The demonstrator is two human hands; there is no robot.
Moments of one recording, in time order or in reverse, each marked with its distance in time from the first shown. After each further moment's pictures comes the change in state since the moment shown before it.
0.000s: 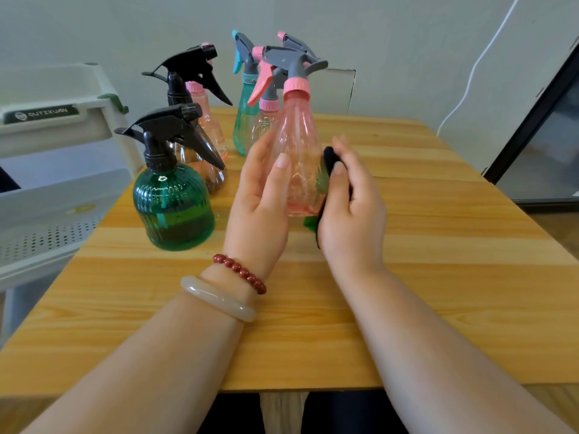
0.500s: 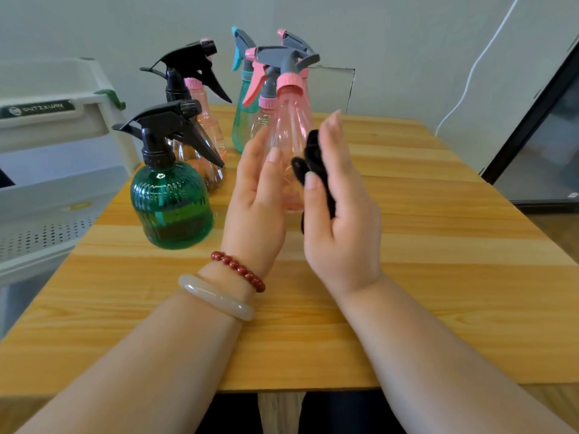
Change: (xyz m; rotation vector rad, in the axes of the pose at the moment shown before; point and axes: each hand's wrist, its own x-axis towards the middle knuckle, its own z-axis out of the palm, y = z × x) left_hand 0.001 0.001 -0.003 0.080 0.021 0.025; right_hand -0.008 -0.006 0.001 -0.043 -0.107 -0.352
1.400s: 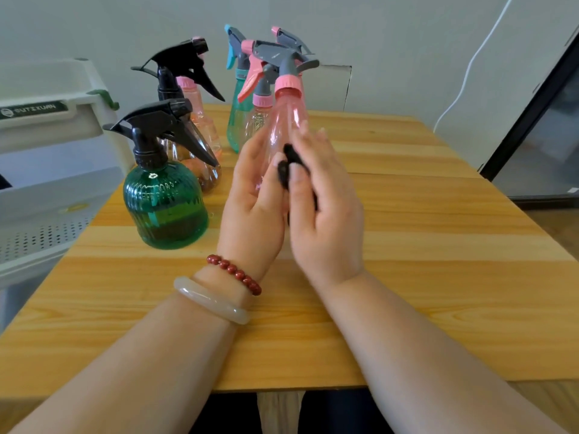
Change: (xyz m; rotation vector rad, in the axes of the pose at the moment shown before) left_hand -0.006 -0.005 0.003 -0.005 -0.037 0.061; right_hand 0.001 0.002 0.013 -0.048 0.076 0.011
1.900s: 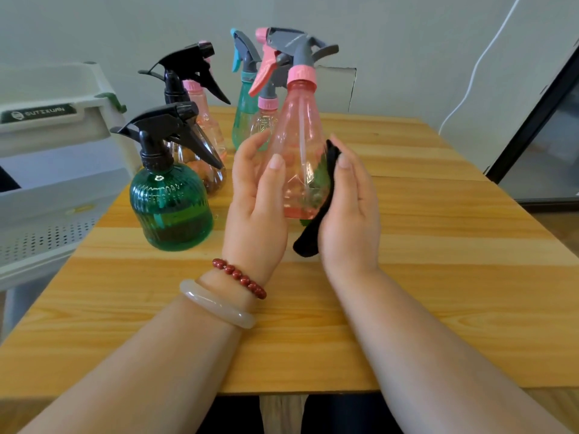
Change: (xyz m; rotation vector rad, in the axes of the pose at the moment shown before) left_hand -0.001 0.006 0.003 -0.071 0.059 -0.018; right_hand 0.006 0.000 -0.008 0.388 0.098 0.571
